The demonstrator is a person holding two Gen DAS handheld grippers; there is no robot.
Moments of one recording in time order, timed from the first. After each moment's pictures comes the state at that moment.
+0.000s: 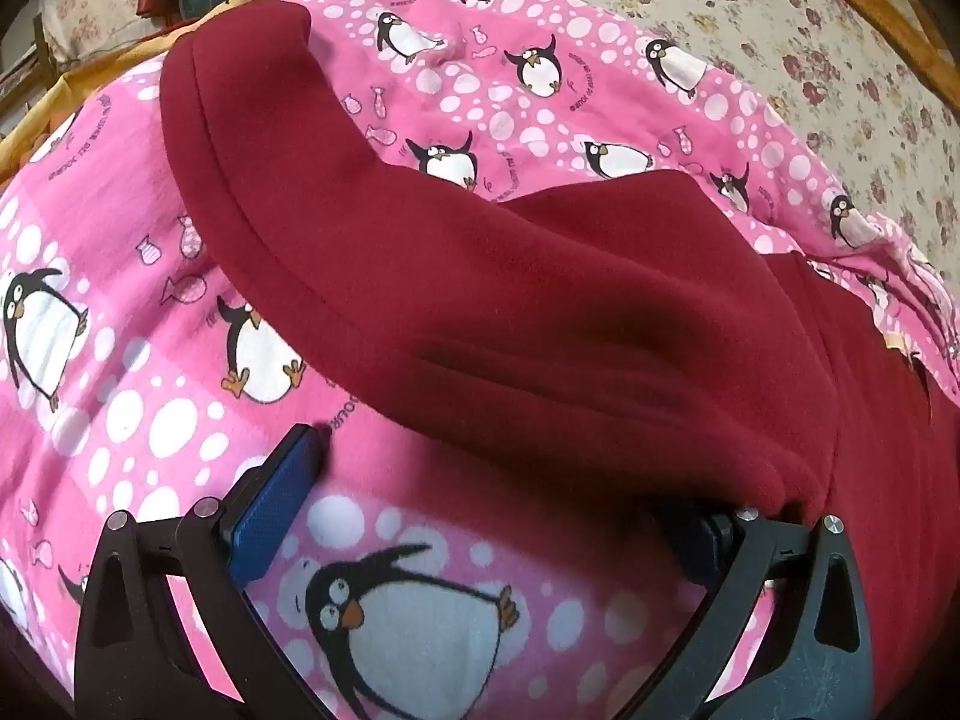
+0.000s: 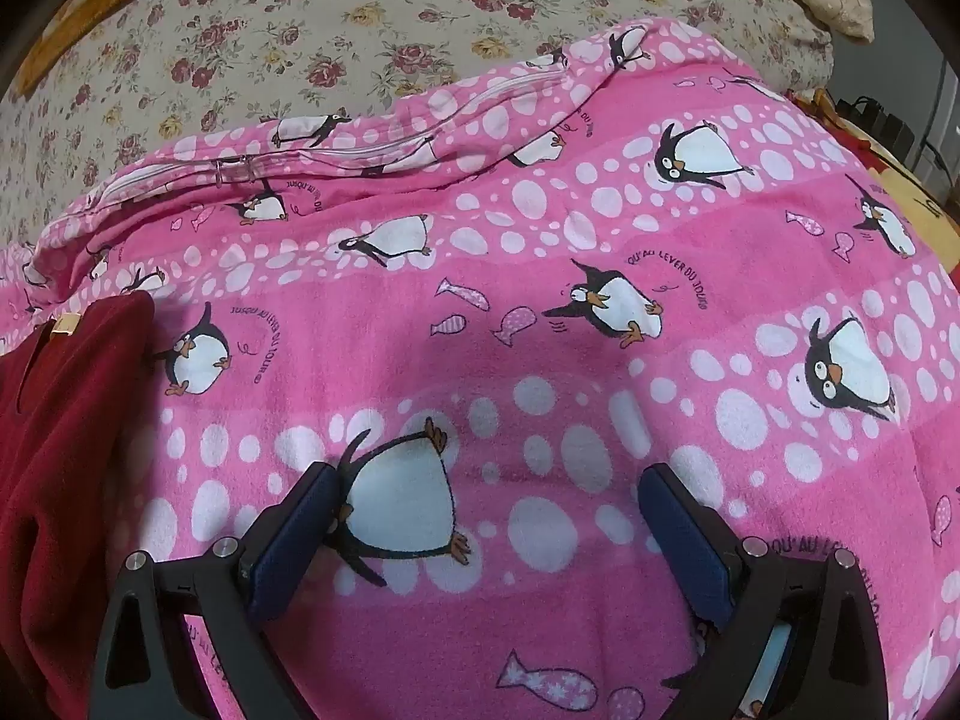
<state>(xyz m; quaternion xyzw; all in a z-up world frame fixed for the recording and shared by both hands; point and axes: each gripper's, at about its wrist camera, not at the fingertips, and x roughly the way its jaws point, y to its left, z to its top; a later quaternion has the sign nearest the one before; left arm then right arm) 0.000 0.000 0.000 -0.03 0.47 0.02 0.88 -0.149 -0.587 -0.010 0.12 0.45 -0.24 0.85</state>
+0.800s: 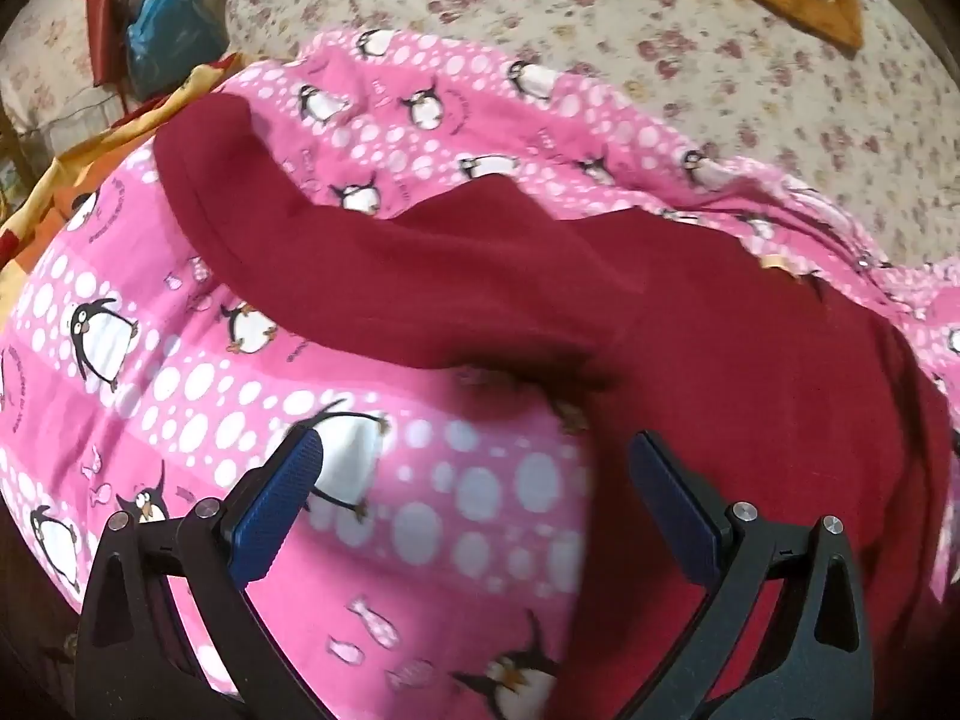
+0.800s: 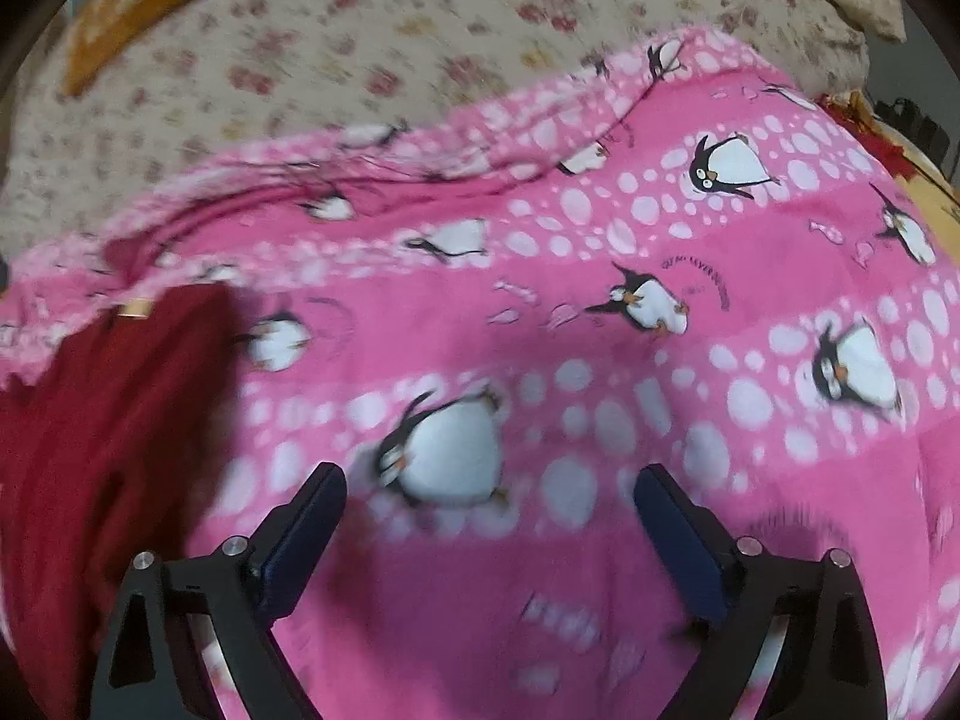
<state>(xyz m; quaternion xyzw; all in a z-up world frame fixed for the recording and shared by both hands) -0.085 -0.066 0.064 0.01 0.45 -0.03 0.89 -0.174 -0.574 0.018 0.15 0.44 -0.16 0.87</state>
